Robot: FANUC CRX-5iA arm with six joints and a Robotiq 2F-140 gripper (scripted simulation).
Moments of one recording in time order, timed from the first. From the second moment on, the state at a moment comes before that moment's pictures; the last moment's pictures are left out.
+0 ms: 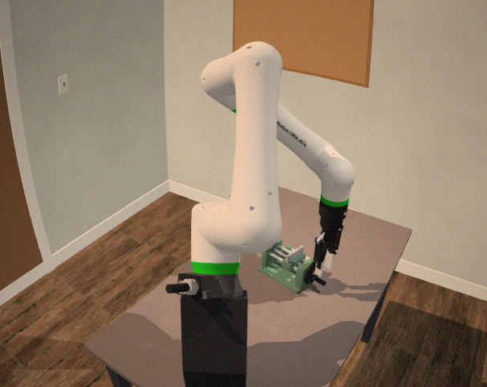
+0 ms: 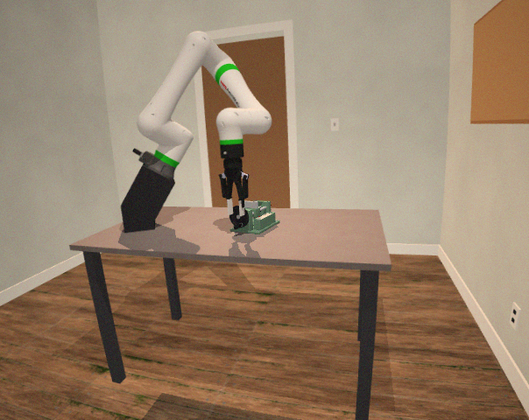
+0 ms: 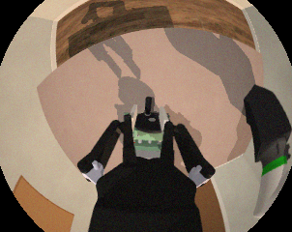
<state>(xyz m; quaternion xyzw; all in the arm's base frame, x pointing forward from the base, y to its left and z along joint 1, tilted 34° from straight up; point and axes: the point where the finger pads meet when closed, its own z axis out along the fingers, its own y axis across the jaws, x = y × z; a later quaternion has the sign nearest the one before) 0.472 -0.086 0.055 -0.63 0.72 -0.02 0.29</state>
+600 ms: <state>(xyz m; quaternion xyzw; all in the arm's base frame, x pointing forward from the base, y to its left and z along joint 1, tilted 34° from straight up) 0.493 -0.070 0.016 -0.63 0.72 -0.02 0.29</state>
